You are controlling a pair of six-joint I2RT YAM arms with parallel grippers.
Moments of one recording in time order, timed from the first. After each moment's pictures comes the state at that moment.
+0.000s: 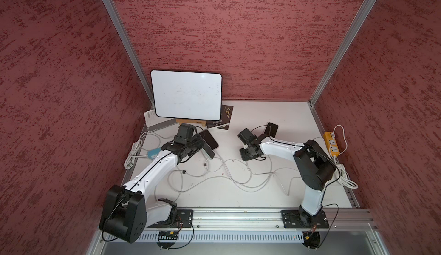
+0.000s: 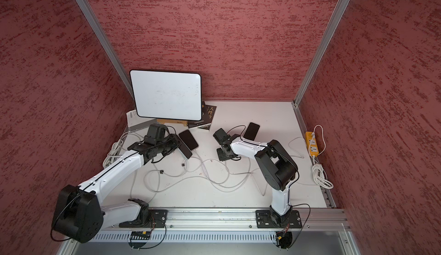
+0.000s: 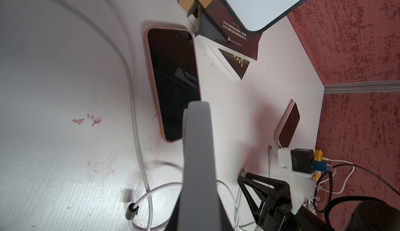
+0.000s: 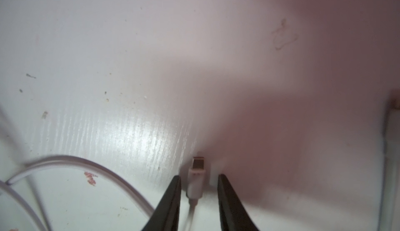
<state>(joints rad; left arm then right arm) -0.30 1.24 0.81 -0.40 0.16 -0.91 0.69 1.87 1.17 -0.58 0.04 0.39</state>
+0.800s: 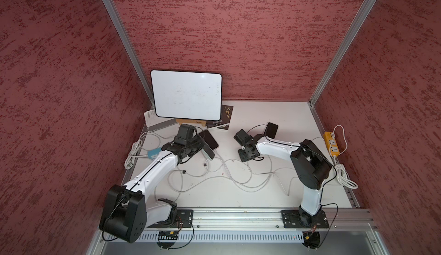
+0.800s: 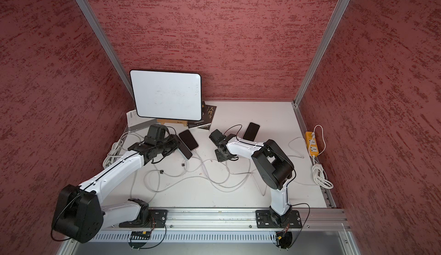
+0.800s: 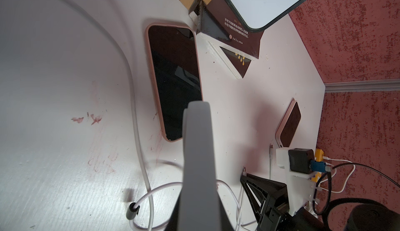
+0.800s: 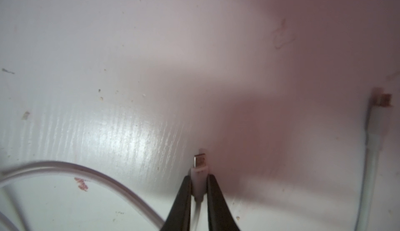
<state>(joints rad) -0.30 1.24 0.80 -0.40 0.16 -0.91 0.73 1.91 1.23 -0.65 0.13 0.39</state>
